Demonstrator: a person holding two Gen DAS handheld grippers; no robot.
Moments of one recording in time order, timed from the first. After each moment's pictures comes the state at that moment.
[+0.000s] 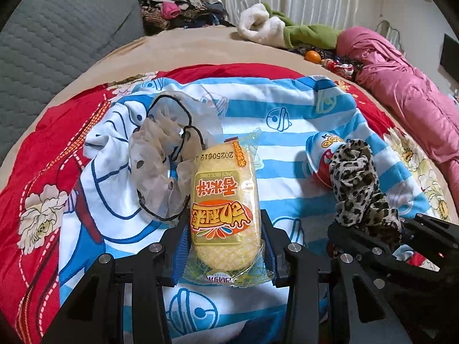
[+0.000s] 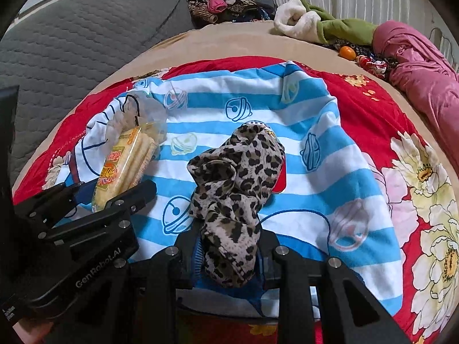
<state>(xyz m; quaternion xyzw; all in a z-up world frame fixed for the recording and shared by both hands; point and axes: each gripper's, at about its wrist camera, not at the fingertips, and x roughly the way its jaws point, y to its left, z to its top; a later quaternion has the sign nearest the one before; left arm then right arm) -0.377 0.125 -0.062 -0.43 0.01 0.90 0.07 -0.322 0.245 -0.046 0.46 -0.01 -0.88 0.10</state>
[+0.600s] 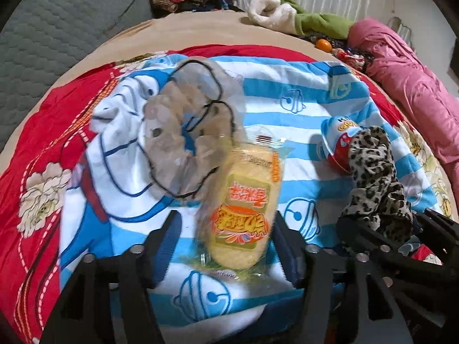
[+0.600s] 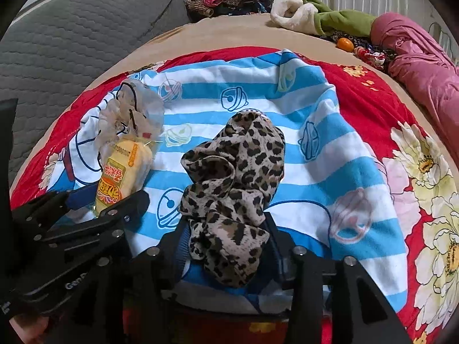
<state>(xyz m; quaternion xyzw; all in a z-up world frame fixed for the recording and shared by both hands) -0.375 0.113 -0.071 -0.46 -0.01 0.88 0.05 -0.324 0.247 -0.052 0.47 -0.02 -0.88 0.09</state>
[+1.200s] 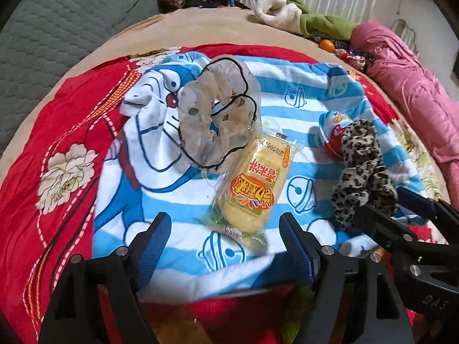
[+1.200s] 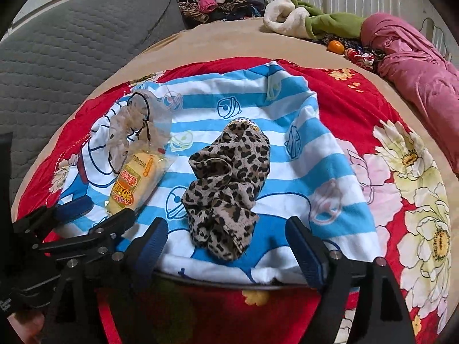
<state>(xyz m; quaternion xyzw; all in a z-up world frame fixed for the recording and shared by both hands) -0.344 0.096 -0.051 -0.48 -0.02 0.88 0.05 -0.304 0.256 -0.028 0.47 -0.03 -0.88 0.08</state>
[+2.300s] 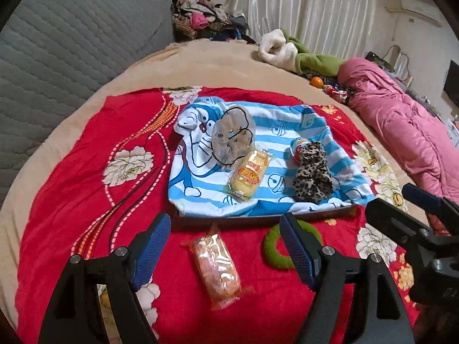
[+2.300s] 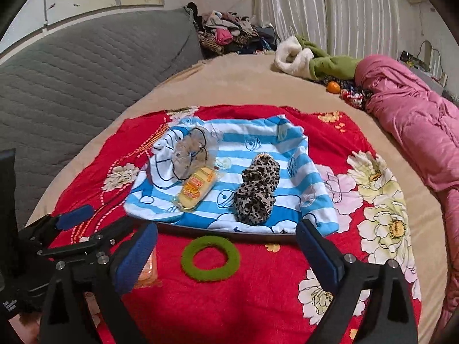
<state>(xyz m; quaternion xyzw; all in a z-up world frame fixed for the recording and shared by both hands) -0.223 0.064 0.040 -0.41 -0.04 0.91 0.04 -0.198 0.234 0.074 0.40 -0.01 -0.91 0.10</state>
